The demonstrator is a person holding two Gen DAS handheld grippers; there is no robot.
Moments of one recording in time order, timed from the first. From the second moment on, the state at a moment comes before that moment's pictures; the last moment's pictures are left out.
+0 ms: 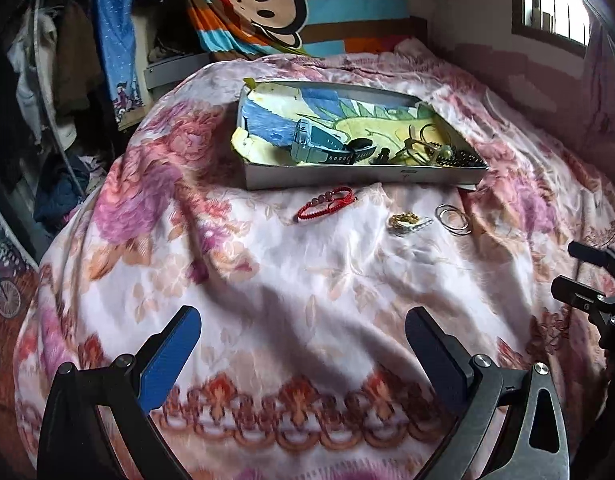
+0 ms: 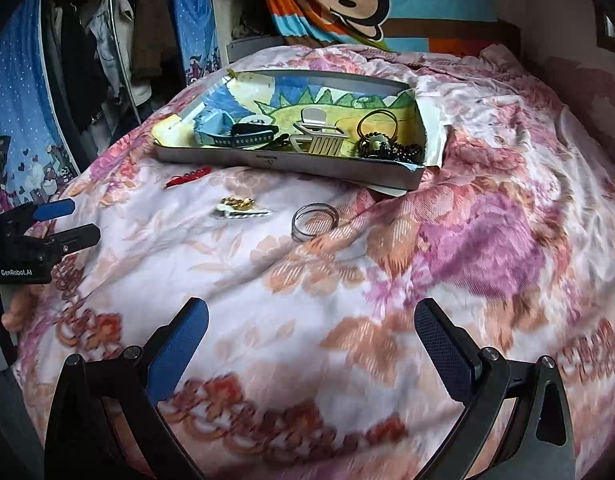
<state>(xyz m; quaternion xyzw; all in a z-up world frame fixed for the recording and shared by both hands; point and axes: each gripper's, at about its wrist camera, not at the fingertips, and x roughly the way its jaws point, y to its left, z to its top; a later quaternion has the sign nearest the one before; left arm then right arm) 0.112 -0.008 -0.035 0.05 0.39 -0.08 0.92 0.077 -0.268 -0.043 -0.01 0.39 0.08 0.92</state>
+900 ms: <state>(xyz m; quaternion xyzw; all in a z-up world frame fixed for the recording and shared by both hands) 0.233 -0.020 -0.062 0.02 0.41 -0.11 0.91 0.181 -0.239 -0.065 0.00 0.40 0.19 0.90</state>
